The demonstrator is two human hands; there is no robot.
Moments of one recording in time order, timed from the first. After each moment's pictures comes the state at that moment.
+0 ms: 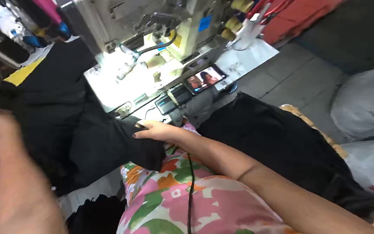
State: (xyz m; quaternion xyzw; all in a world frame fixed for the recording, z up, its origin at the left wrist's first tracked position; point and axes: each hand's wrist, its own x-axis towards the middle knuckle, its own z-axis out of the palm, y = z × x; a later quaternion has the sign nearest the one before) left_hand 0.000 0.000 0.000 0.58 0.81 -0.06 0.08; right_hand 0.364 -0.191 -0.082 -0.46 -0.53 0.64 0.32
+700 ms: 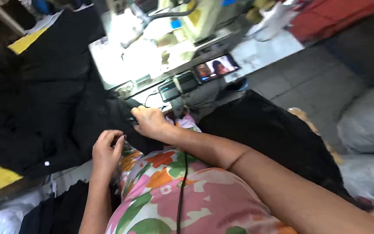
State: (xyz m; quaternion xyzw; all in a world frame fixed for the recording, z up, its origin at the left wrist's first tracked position) left_hand 0.123 -0.234 -0.096 0.79 0.51 0.25 0.24; right_hand 0.327 -0.199 -0.074 -0.64 -0.73 0.24 0.04
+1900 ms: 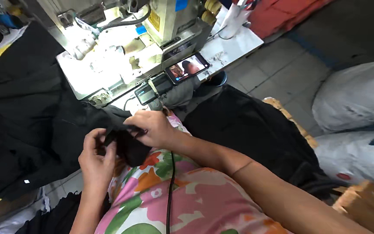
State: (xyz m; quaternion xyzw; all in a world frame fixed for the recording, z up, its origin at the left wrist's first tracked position) left_hand 0.176 -0.258 -0.061 0.75 0.48 0.36 0.26; right_hand 0.391 -0.258 -0.071 -0.43 -0.75 0.10 0.49
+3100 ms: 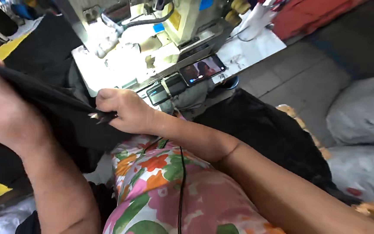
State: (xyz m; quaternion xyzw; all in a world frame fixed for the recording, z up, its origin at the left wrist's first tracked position) left_hand 0.115 -0.100 0.015 0.73 0.37 0.57 0.04; right_hand 0.347 -0.177 -0.011 -0.34 -0.80 0.20 0.46
